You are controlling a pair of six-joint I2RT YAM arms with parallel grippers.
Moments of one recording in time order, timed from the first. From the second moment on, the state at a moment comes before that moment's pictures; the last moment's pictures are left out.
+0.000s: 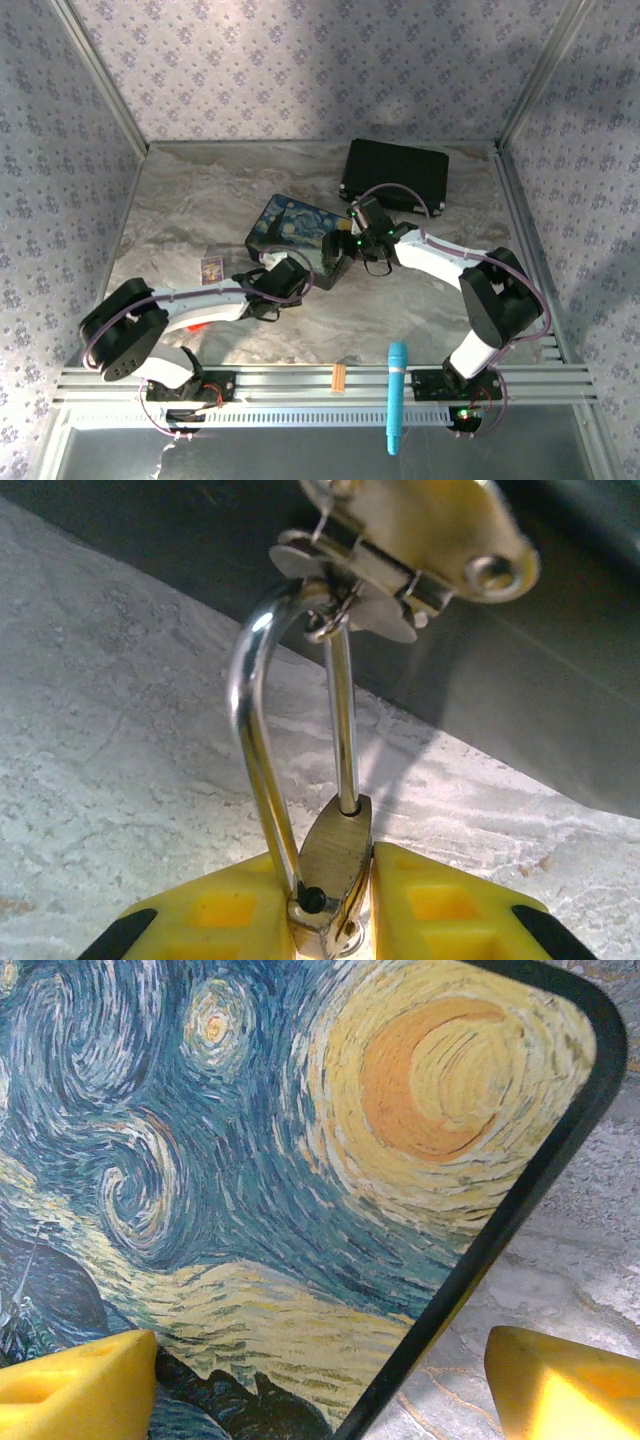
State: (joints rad) left arm -0.93 1.45 0.66 -0.27 -0.26 -0.96; right arm 0.59 1.64 1.00 -0.29 -0.18 0.59
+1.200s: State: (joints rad) left arm -1.11 1.72 0.86 -0.60 -0.69 -0.90; right arm 0.58 1.64 1.01 -0.30 -0.14 0.58
